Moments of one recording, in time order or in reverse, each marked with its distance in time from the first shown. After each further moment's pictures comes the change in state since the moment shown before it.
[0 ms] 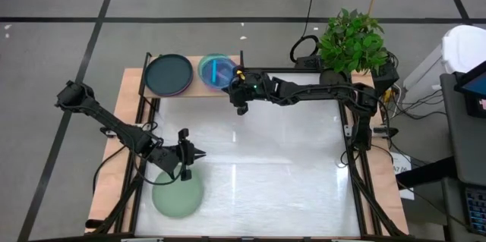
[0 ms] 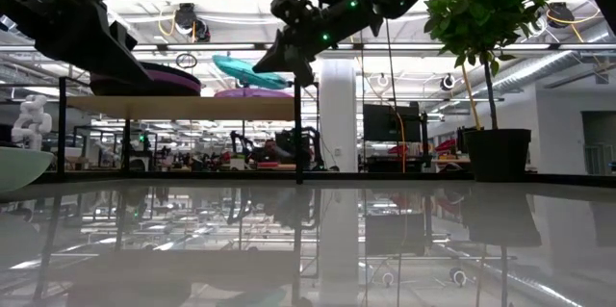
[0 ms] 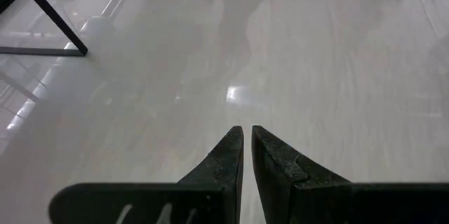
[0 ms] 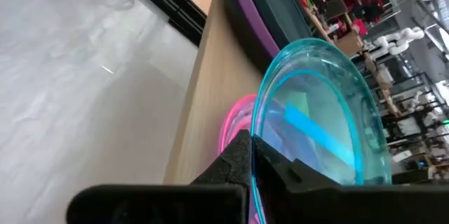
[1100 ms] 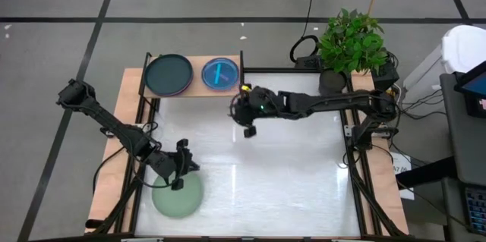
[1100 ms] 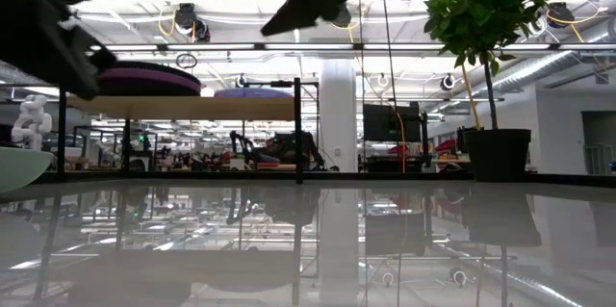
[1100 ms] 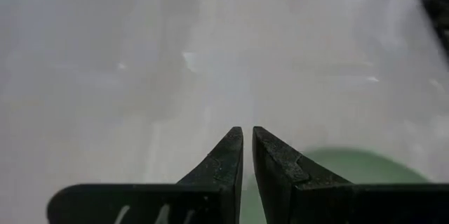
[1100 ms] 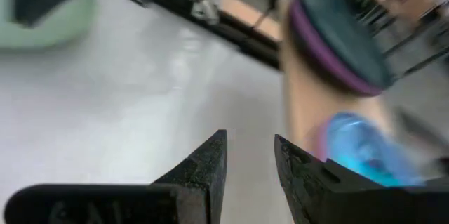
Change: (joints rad) left arm -0.066 0.000 0.000 -0.056 0.206 -0.125; right arm 0.192 -0.161 -0.001 -0.292 0.066 0.342
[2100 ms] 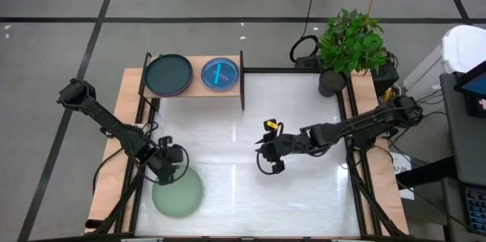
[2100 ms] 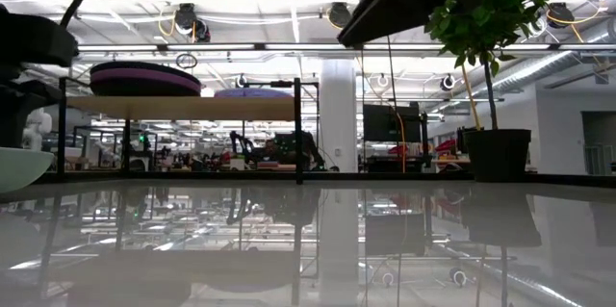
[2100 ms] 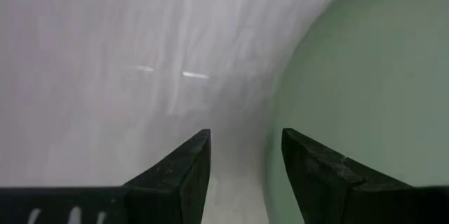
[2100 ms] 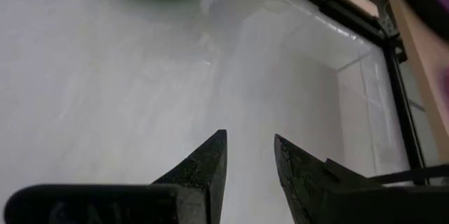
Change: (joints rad) left arm -0.042 0.000 0.005 -0.496 0.147 -0.266; right arm 0.320 -0.239 -0.370 -0.056 0.187 0.250
